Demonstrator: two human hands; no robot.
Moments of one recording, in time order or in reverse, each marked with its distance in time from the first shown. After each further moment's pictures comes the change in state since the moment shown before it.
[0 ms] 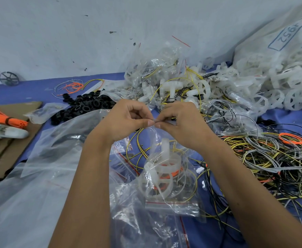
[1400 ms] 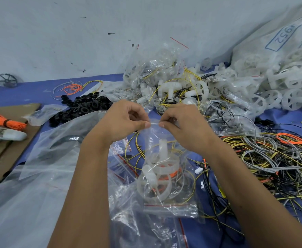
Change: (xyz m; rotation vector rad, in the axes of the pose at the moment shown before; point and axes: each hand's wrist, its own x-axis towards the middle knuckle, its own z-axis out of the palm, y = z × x) left_hand 0.002 0.002 -0.002 0.140 0.032 -0.038; right_hand -0.007 0.007 -0.005 -0.071 -0.008 0.025
